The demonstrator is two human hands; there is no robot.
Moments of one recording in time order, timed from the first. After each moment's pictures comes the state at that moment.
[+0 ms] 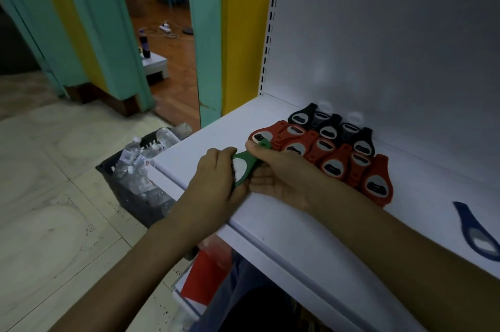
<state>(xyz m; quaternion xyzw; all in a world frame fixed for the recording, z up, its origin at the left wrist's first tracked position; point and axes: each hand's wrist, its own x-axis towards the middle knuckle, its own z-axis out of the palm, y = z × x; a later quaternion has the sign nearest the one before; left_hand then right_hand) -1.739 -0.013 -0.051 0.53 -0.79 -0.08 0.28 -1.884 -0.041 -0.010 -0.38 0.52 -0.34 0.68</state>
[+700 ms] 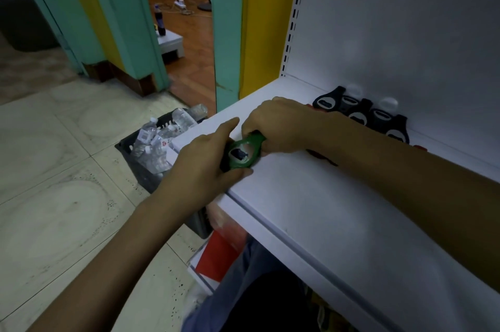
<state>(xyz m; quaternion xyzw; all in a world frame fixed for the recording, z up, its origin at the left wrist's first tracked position) -1.697 -0.030 -0.055 0.56 -0.76 -0.08 0.31 -1.854 -0.104 0.017 -0.94 0.33 0.10 -0.04</state>
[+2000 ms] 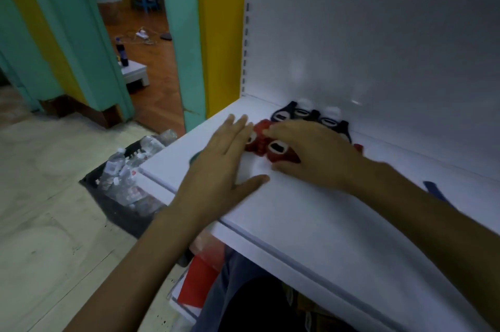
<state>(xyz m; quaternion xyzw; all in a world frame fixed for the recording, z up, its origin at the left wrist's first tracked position) -1.761 -0.018 -0.022 0.44 -0.84 -0.03 0.31 -1.954 -0.021 0.031 -0.86 0.50 -0.10 -0.02</state>
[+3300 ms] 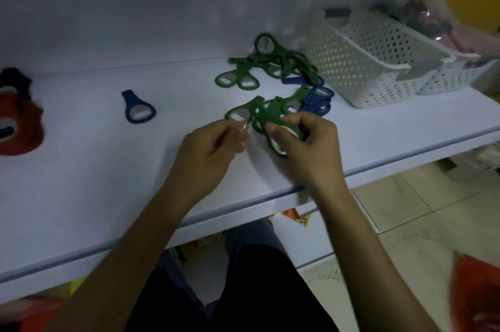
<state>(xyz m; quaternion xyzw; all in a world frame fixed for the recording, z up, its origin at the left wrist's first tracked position) -2.091 0.158 -0.052 0.16 -0.79 -0.54 0.23 -2.185 0.293 -0.028 -0.24 0.79 -0.56 0.03</state>
